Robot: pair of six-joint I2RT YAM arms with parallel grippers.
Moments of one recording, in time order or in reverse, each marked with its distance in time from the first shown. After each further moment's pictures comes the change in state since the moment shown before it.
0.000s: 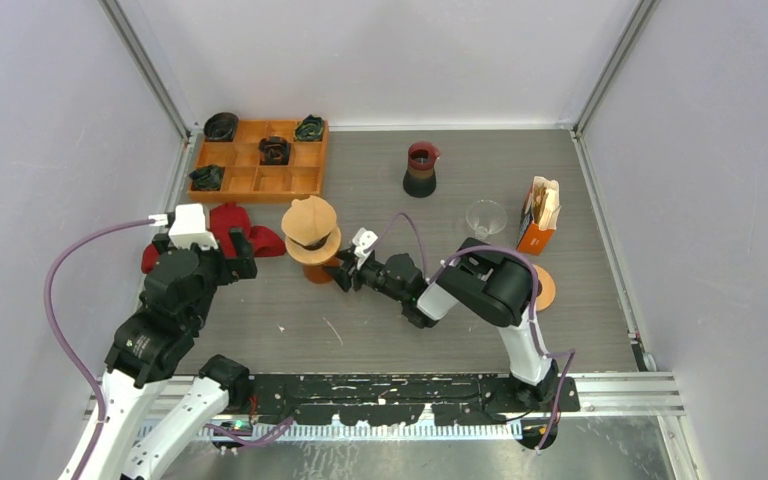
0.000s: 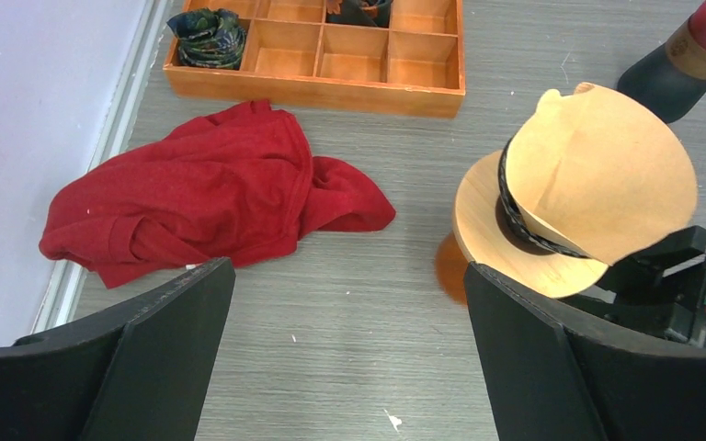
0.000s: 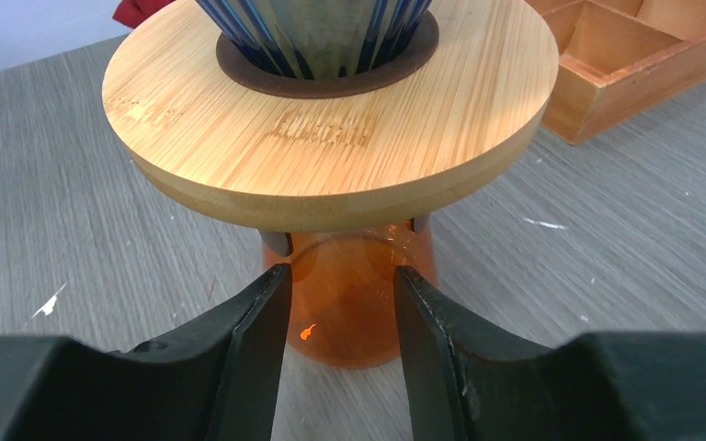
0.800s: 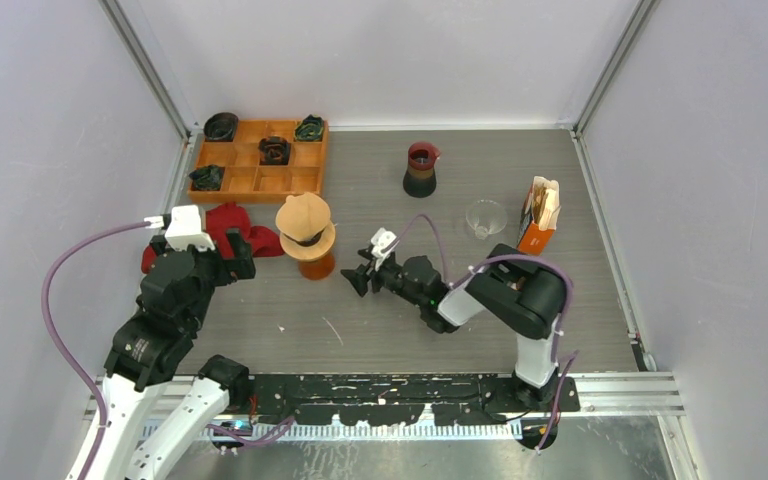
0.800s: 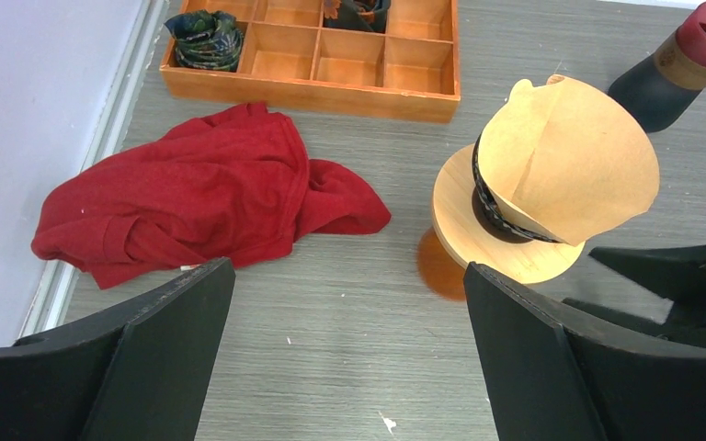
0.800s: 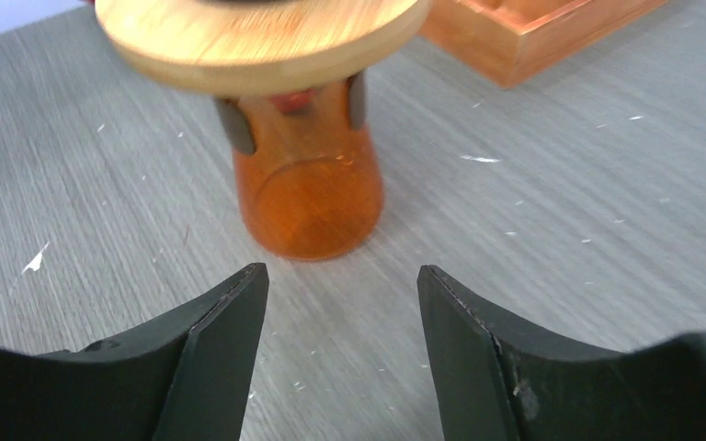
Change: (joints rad) left arm 0.039 -0.019 -0.009 0.008 0.037 -0.004; right arm -0.020 -0.125 -0.126 -0.067 0.060 -0.003
